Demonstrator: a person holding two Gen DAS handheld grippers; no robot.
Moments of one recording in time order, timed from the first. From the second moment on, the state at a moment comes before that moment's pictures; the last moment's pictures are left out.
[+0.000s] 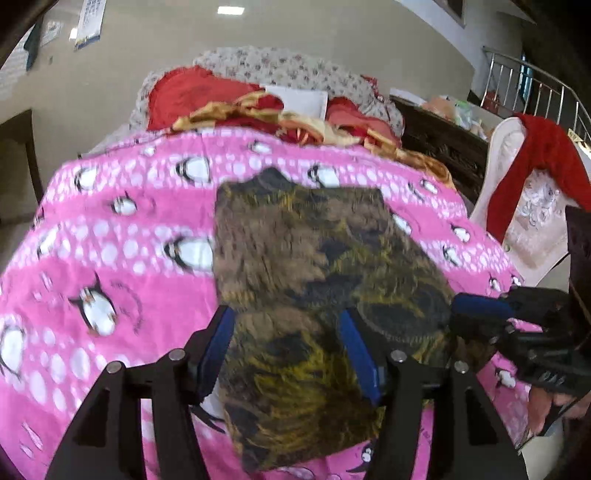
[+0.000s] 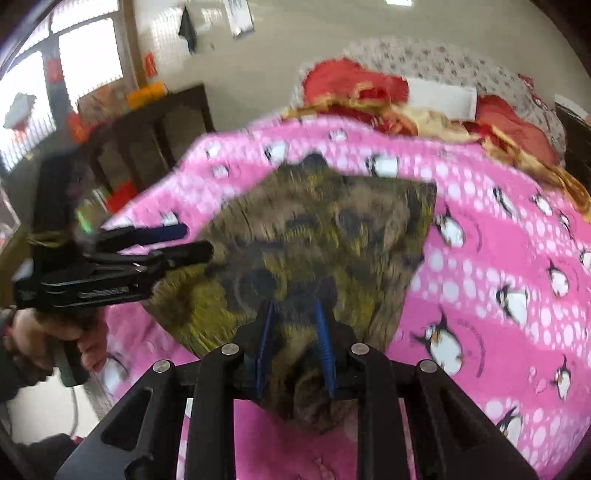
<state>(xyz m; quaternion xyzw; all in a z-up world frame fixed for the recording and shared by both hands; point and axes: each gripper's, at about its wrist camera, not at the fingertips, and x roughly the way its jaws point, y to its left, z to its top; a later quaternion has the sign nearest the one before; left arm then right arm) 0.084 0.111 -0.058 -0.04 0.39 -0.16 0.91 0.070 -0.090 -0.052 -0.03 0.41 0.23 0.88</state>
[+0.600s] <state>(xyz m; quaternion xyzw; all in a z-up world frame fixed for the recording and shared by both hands) 0.042 0.105 -0.088 -0.05 0.43 -0.16 0.89 0.036 -0.089 -0.075 -0.02 0.45 0.18 0.88</state>
